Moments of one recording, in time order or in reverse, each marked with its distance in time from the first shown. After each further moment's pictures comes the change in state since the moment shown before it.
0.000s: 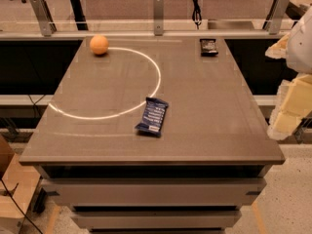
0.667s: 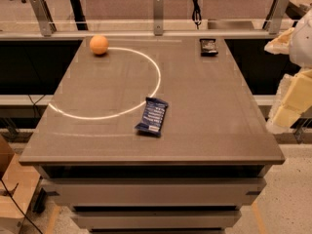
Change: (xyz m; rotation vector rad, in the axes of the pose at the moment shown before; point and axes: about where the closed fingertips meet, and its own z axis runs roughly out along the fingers) arm -0.003 -0.009 -0.002 0.008 -0.085 0.001
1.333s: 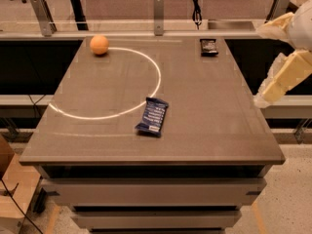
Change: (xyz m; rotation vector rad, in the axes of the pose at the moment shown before) arm -0.022 -0.045 0.004 0.016 -0.283 0.003
